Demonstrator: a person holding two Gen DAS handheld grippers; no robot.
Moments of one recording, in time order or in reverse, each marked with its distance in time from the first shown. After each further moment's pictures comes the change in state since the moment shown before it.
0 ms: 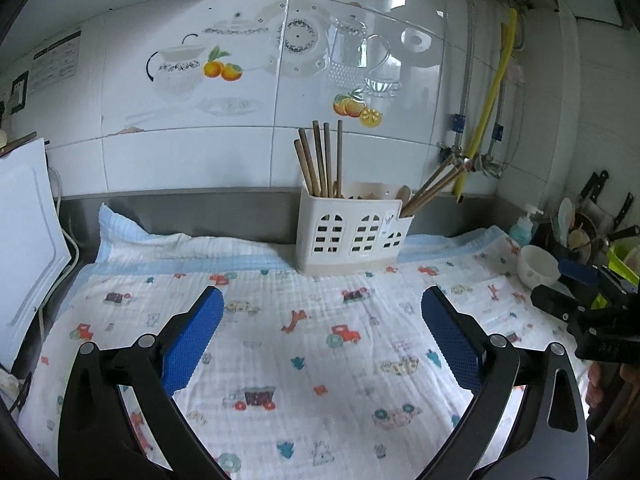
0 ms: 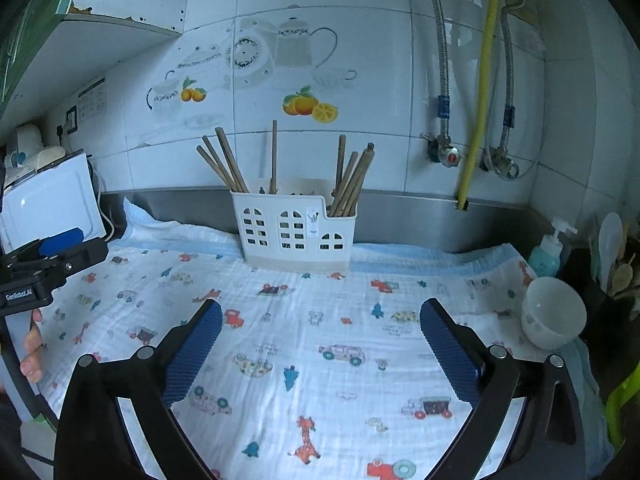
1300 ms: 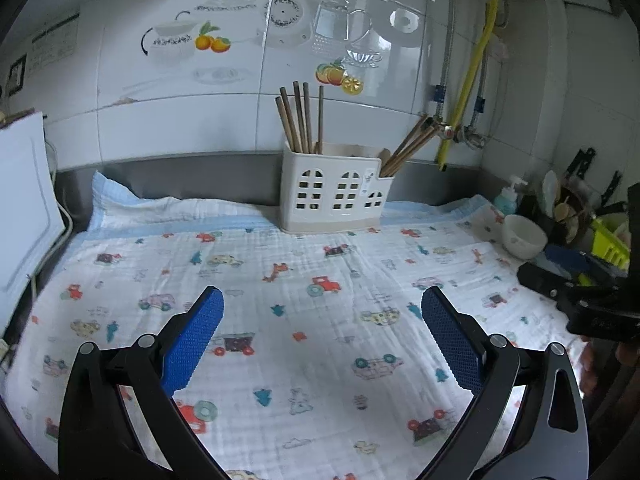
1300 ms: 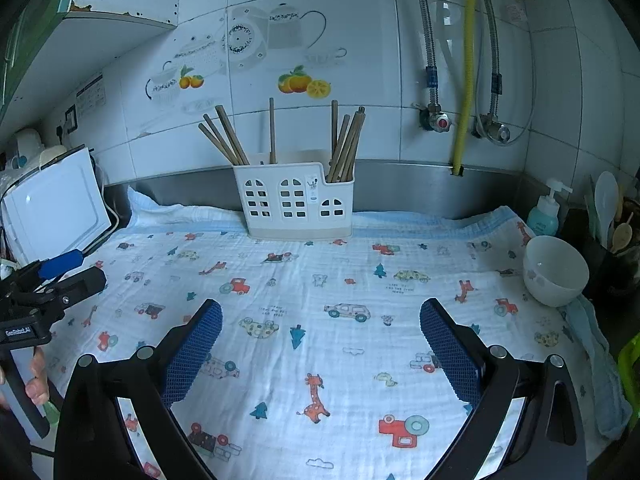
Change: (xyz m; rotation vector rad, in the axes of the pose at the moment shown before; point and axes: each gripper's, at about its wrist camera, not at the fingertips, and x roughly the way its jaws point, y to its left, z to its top) left arm -0.014 -0.012 -0.039 -0.006 0.065 -0.046; right arm -0.012 -0.003 -0.030 0.046 0.046 0.015
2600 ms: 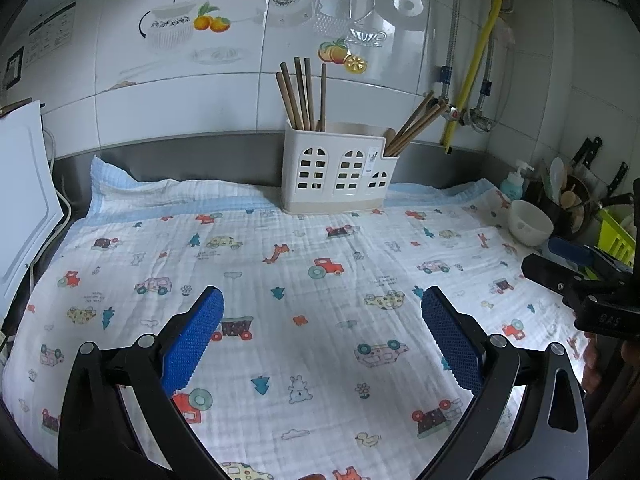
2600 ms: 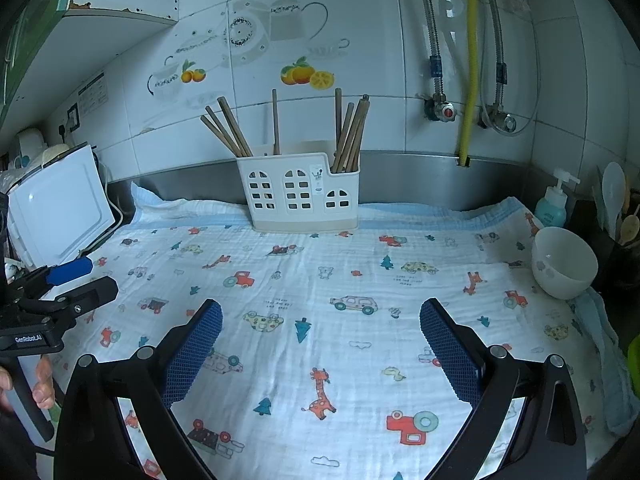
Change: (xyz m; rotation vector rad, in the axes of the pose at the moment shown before) left arm 0.013 -0.004 -0.007 0.004 0.062 0.024; right arm 0.007 0.002 -0.005 0.004 0.020 0.023
